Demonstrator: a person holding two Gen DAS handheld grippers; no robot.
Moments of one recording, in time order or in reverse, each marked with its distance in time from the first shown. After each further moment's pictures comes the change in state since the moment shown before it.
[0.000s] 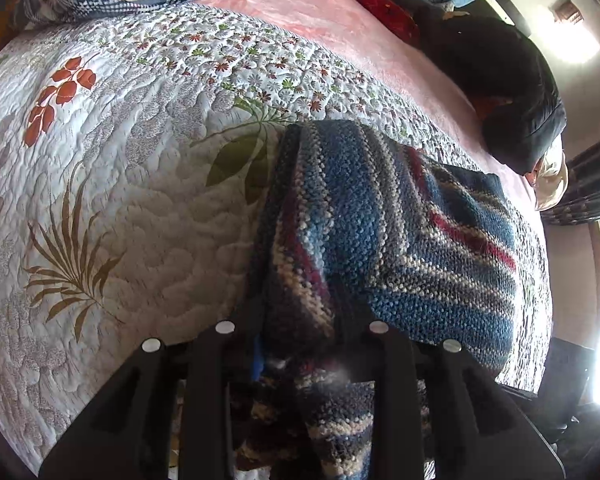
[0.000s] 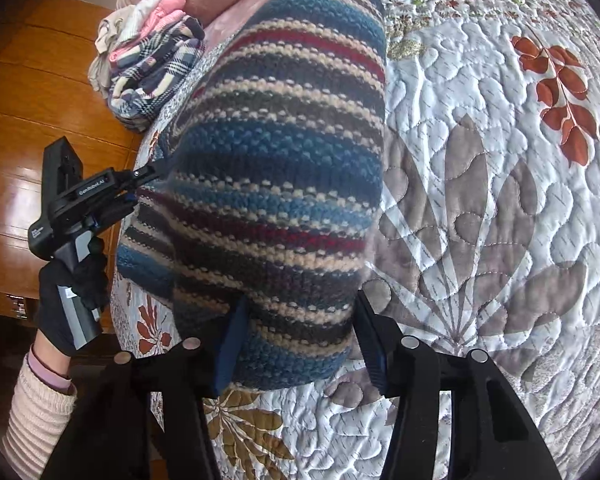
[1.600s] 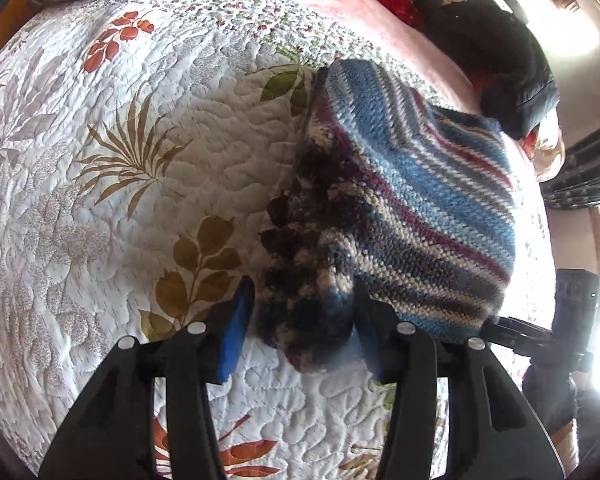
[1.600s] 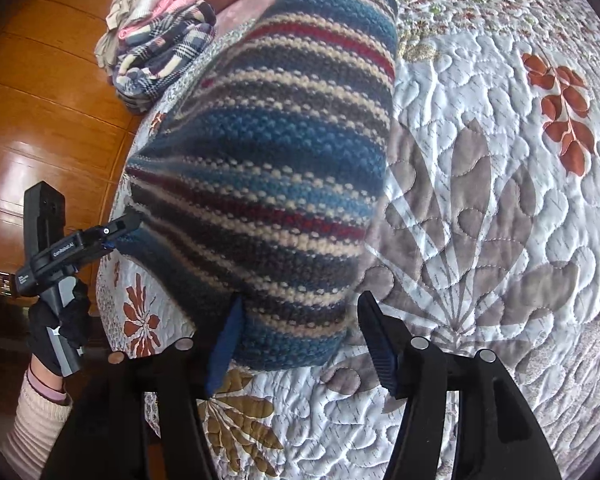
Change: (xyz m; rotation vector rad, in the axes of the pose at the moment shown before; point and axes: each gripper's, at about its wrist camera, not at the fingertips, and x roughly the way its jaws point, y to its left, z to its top) left arm -0.041 0.037 -0.076 0.013 0.012 -0.038; right arm -0.007 0.017 -0.005 -0.084 0.002 -0.043
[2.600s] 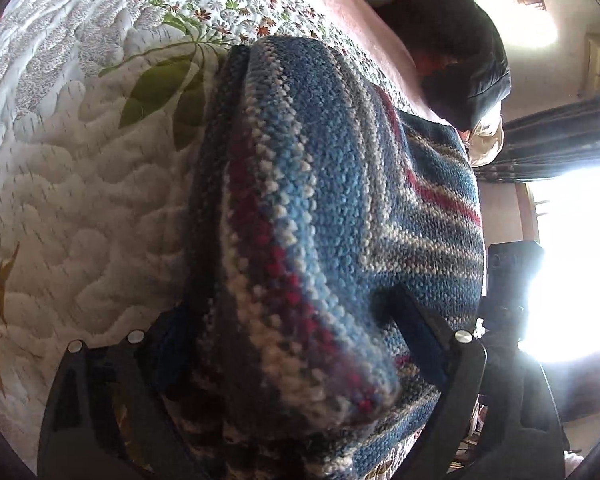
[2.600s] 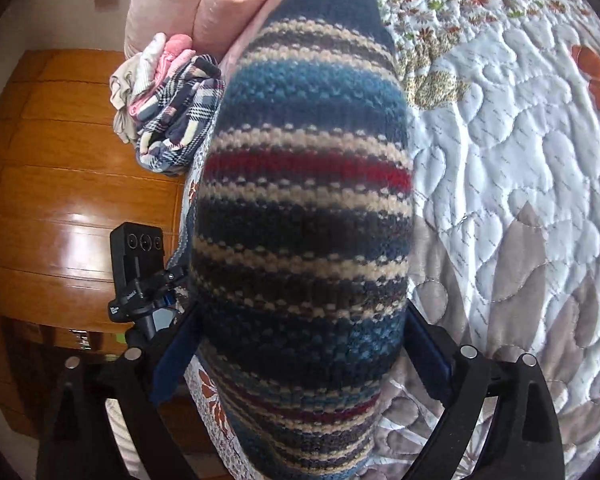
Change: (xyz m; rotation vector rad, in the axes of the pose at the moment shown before) left arm 0.098 -0.018 0.066 0.079 0.173 -0.274; right arm 0.034 -0.045 0.068 0.207 -0.037 0.319
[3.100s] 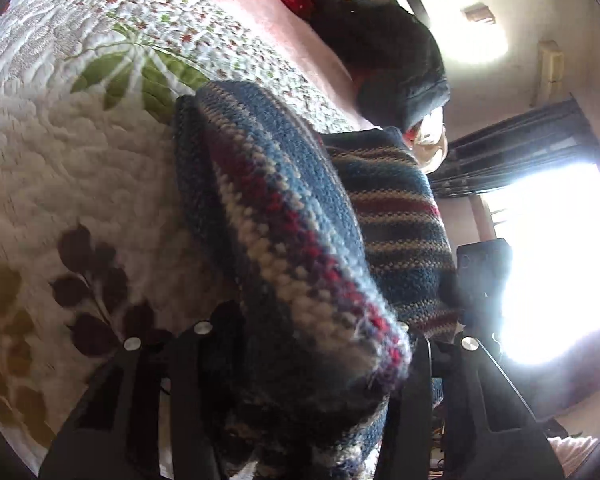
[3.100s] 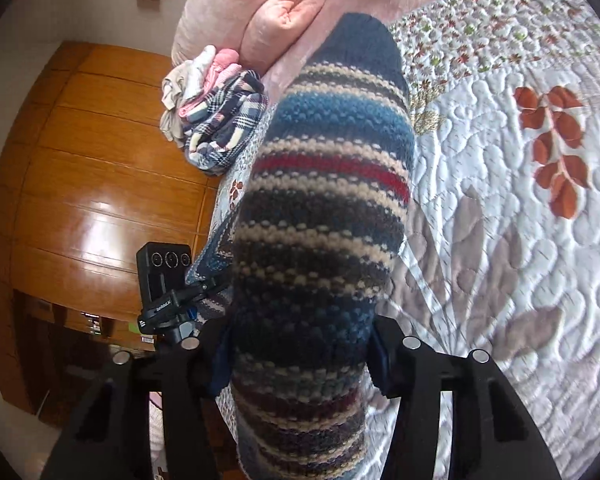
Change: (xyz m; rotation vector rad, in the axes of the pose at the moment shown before) left arm -0.012 -0.073 -0.094 0.037 -0.132 -0.245; right arm -0.098 0.015 -0.054 -0.111 -0.069 0.054
